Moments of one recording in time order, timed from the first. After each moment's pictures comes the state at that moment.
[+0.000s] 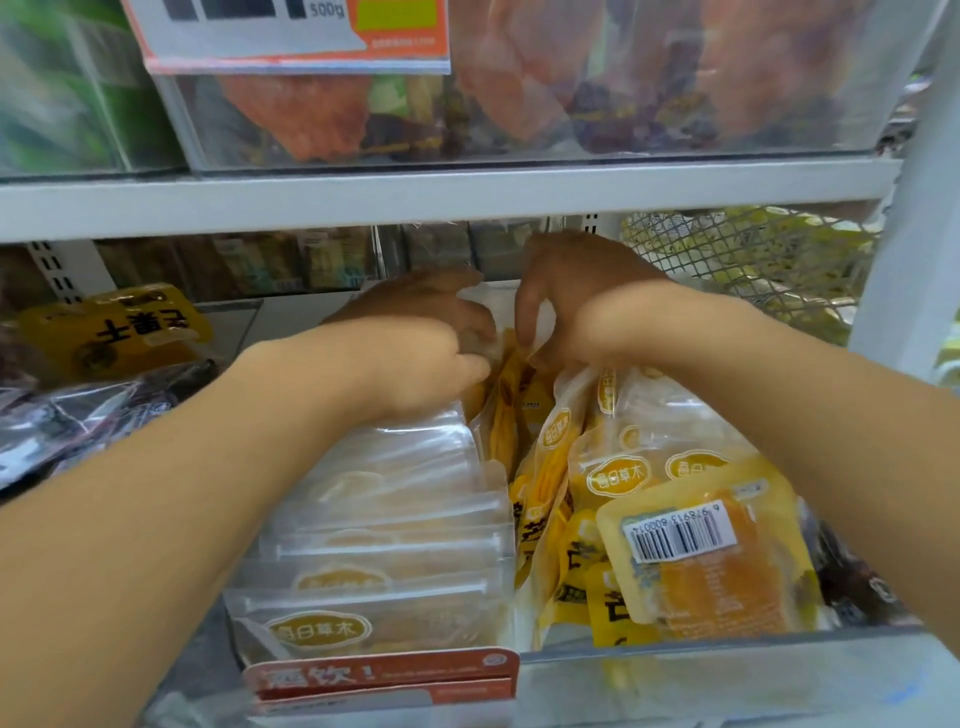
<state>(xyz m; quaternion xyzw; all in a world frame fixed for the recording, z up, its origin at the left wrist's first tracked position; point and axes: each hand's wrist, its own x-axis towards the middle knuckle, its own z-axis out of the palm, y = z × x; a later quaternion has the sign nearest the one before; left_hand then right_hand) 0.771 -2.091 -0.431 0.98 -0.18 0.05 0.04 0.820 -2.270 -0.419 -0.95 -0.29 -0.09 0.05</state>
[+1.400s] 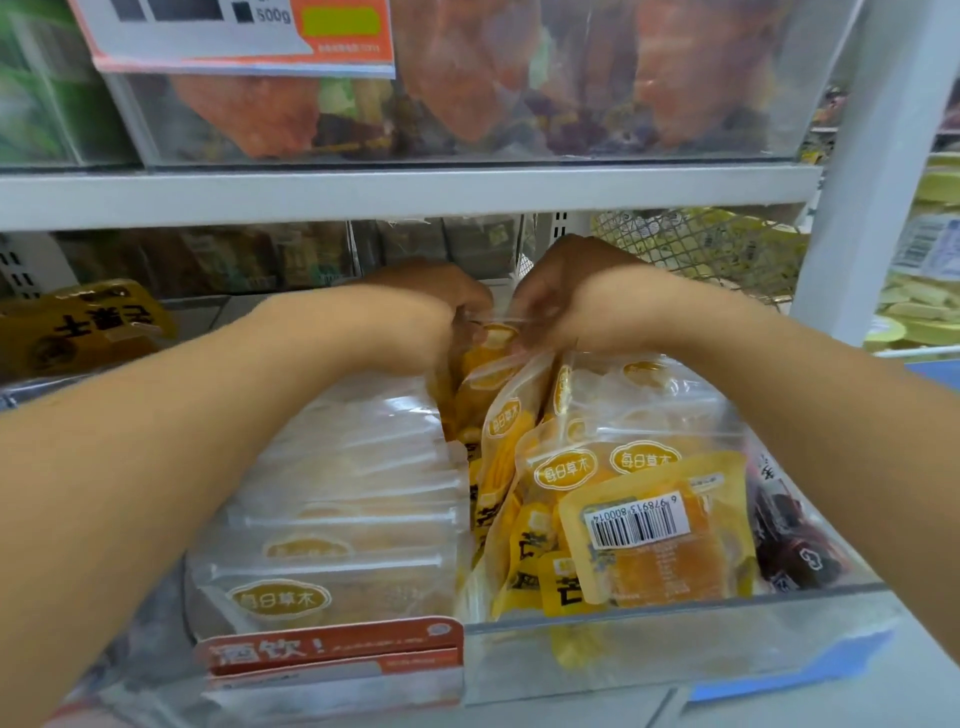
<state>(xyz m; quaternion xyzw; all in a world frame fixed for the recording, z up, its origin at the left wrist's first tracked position) 0.782 -2.122 -0.416 0.98 -0.17 0.01 0.08 0.810 -2.301 -0.415 -0.95 -0.25 -0.02 0.18</state>
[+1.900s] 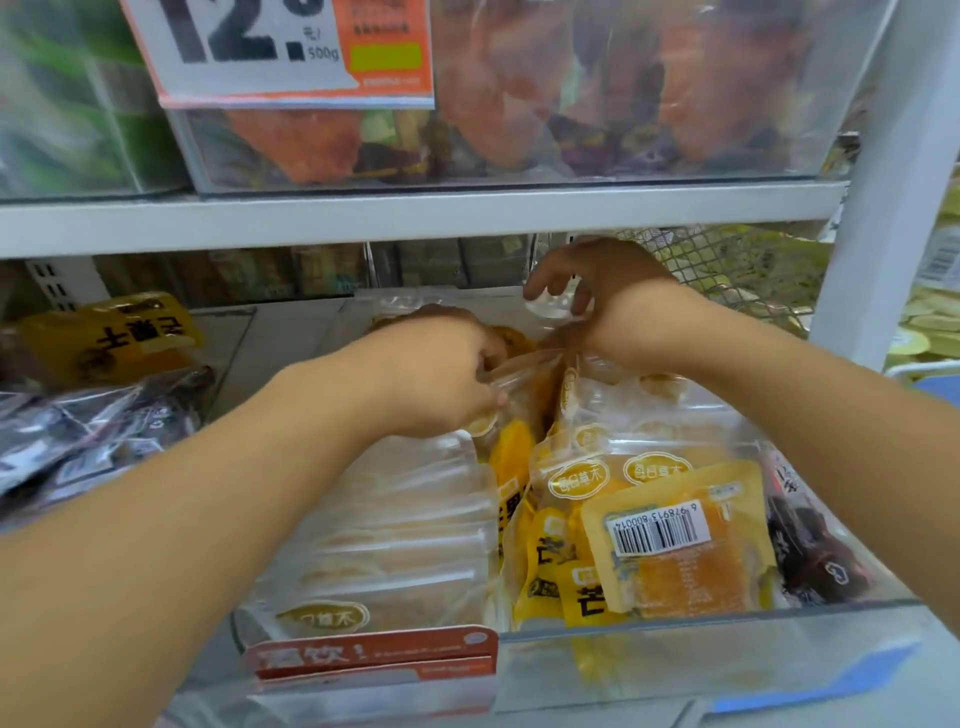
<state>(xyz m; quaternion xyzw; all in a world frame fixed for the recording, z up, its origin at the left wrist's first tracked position) 0.746 -2.121 -0.423 0.98 -0.16 0.01 0.06 0.811 -2.304 -0.418 -0.95 -0.25 -0.12 0.18</state>
